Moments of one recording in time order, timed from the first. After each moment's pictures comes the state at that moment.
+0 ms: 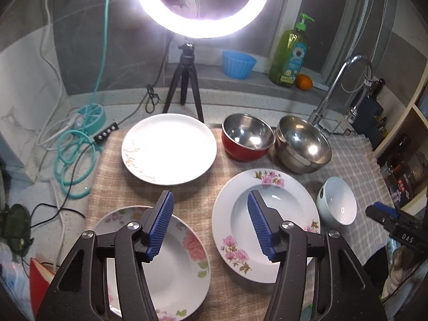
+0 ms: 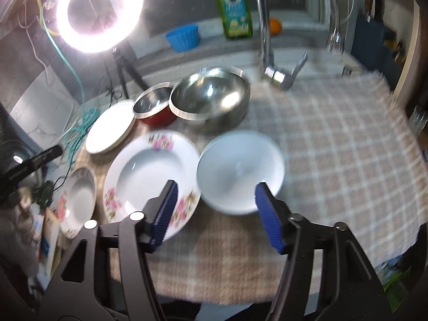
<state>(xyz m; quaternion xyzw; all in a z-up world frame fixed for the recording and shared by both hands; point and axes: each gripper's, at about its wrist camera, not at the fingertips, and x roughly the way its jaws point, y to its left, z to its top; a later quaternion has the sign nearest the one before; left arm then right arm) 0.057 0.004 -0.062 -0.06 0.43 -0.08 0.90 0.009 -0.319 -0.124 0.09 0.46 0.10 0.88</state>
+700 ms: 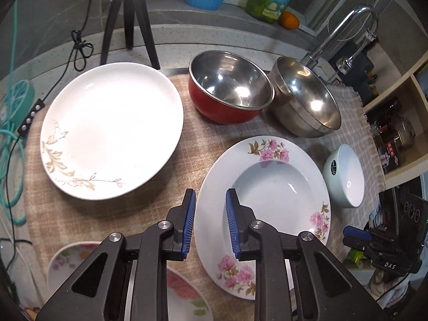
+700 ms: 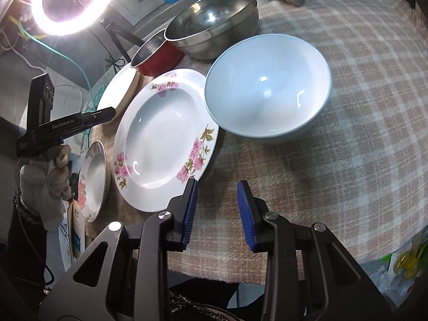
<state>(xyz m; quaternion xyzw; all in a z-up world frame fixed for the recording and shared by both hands) 0.141 -0.015 -0.133 -0.05 0.56 -0.20 0.80 0.017 -0.313 -0.194 0.20 0.54 0.14 0.80</state>
